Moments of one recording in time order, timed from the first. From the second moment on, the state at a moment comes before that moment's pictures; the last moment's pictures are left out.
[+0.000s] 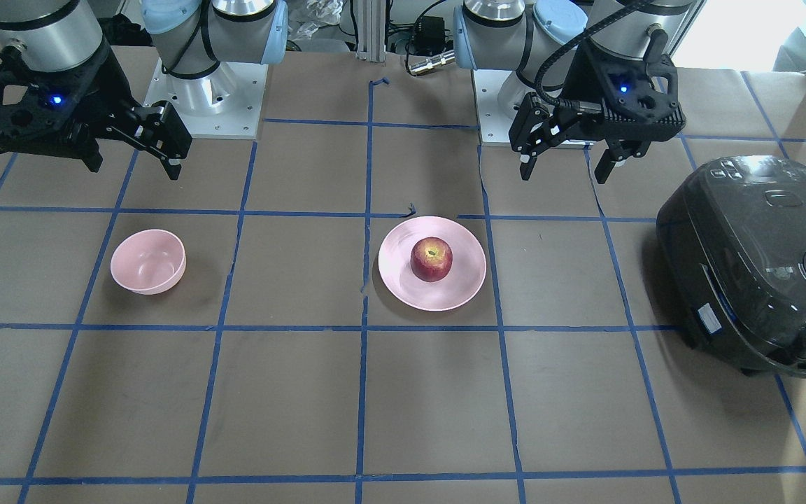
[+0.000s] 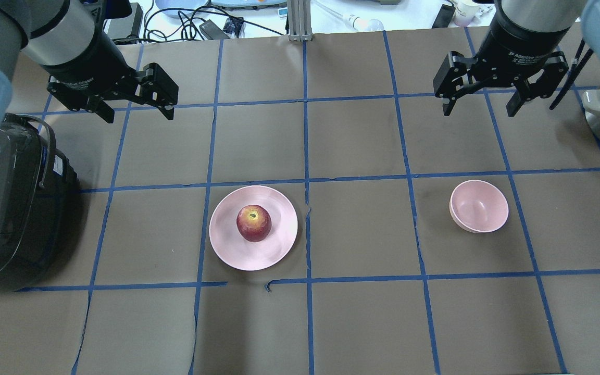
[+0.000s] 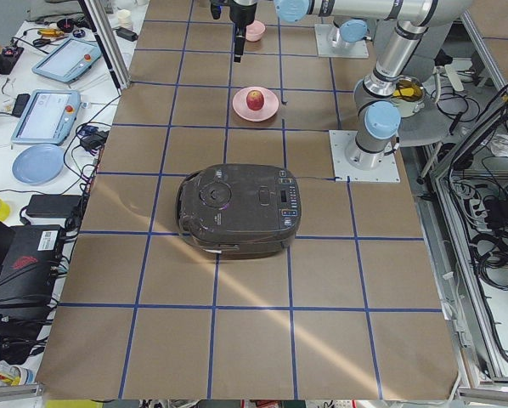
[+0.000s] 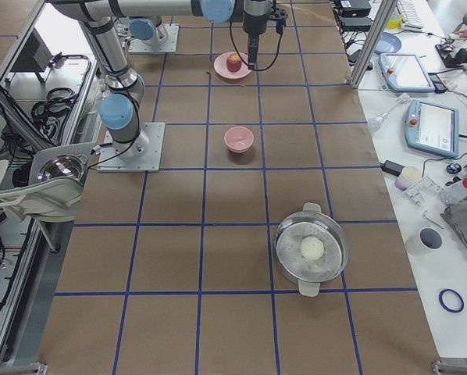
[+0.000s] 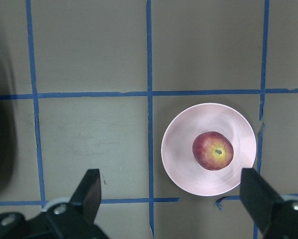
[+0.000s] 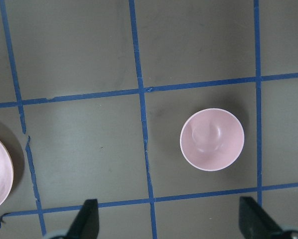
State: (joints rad) left arm -1.57 -1.51 -1.60 -1.47 1.55 0.00; right arm 1.53 -1.58 1.54 -1.52 -1.59 0.05
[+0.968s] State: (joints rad) left arm -1.57 -1.52 -1.60 -1.47 1.54 -0.01; right arm 1.53 -1.57 1.54 -1.52 -1.60 0.04
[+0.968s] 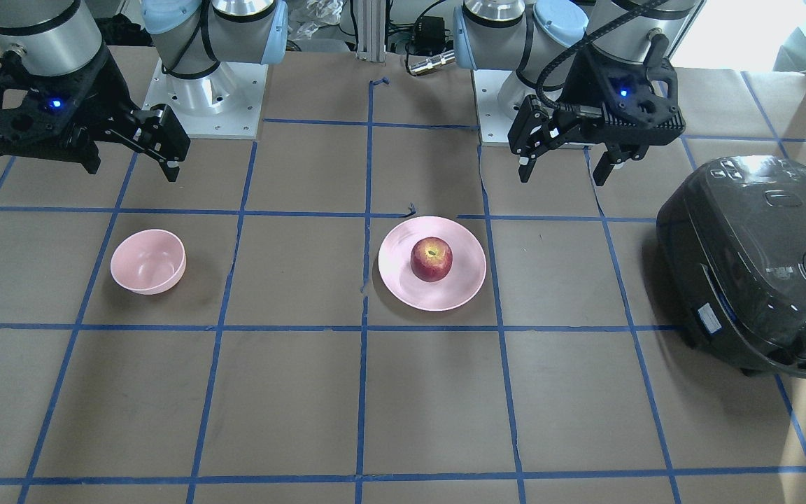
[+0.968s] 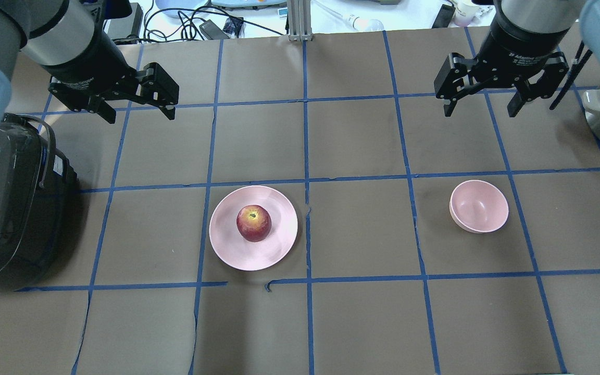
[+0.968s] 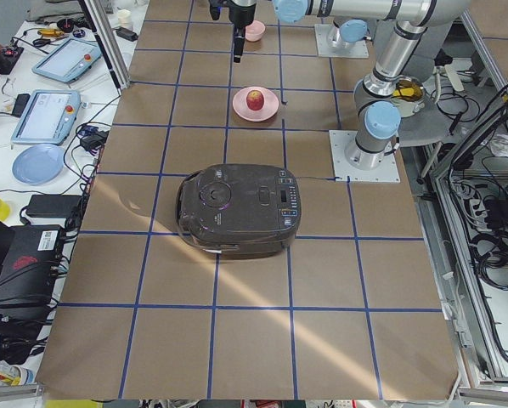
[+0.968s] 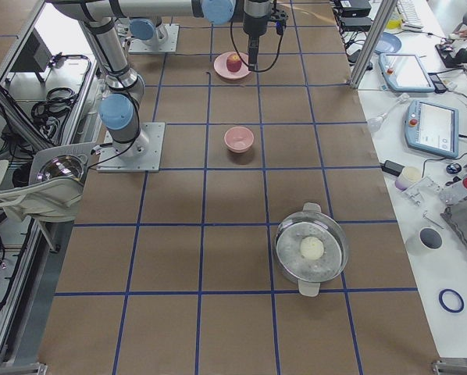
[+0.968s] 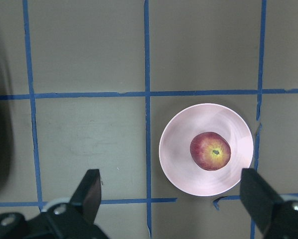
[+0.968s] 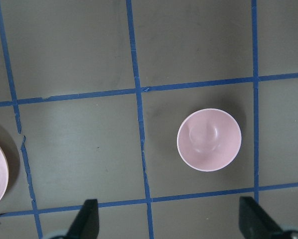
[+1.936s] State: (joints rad) left arm -1.66 -1.58 -1.60 -1.48 1.56 -0.12; right arm 1.53 -1.57 1.54 -1.52 -1.61 0.04
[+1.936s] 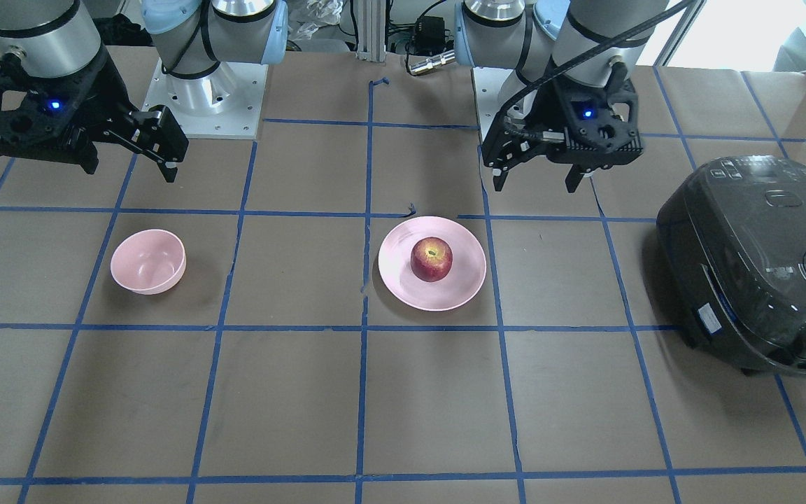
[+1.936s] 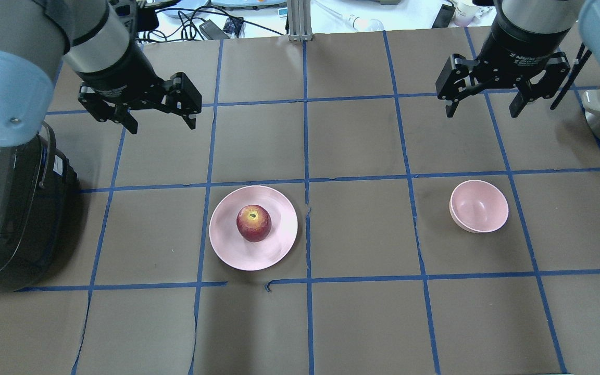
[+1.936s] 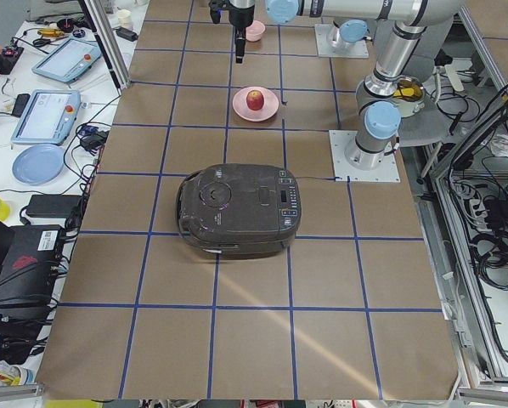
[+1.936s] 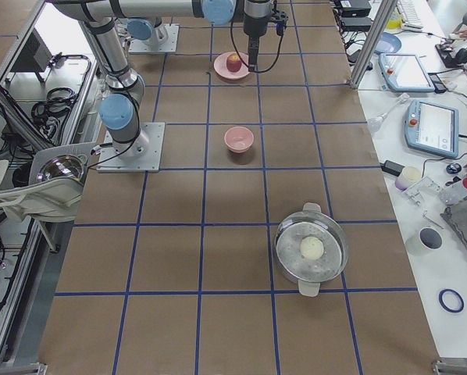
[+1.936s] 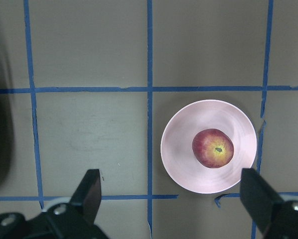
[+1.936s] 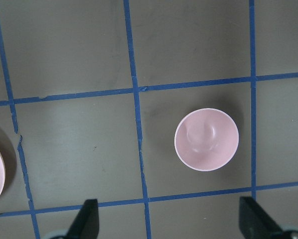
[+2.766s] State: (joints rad) left arm -1.83 -1.78 -1.72 -1.34 1.58 -0.33; right arm 1.50 -1.56 1.54 -1.53 -1.64 0.05
